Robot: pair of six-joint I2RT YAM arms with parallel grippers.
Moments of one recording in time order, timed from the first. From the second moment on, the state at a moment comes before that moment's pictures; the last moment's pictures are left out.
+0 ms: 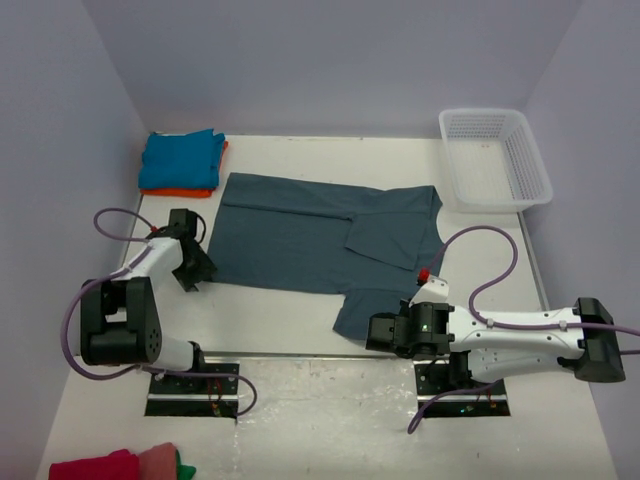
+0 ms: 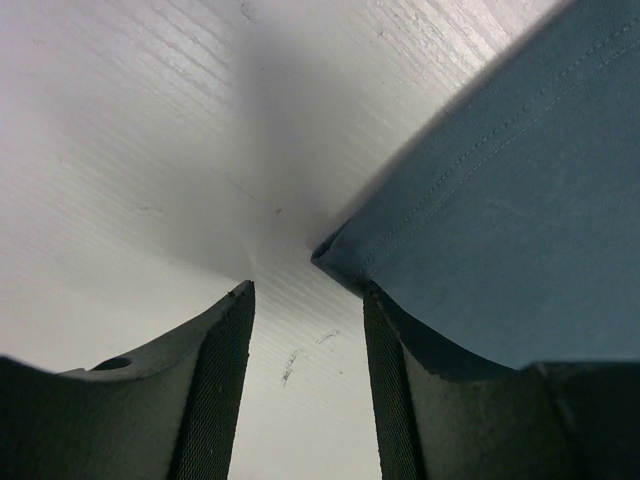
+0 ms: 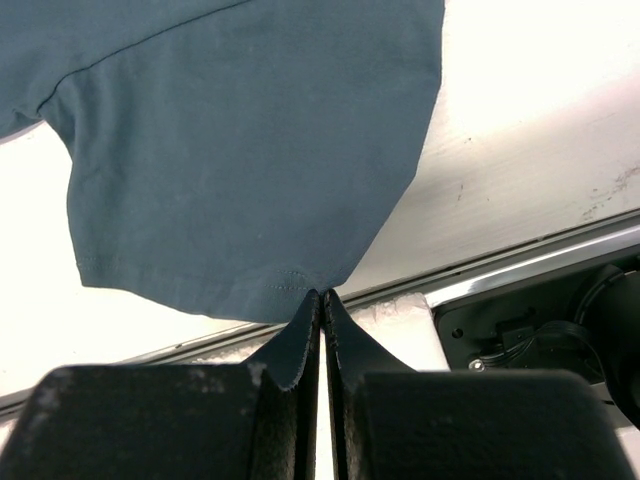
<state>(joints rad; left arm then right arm) 0.06 1.41 0.75 -0.65 -0.16 -0.65 1.41 1.09 0.77 -1.29 0.61 1.83</state>
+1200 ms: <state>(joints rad) 0.09 1.50 0.79 -0.58 -0.13 -0.62 1.40 1.10 0.76 -1.30 0.61 1.83</state>
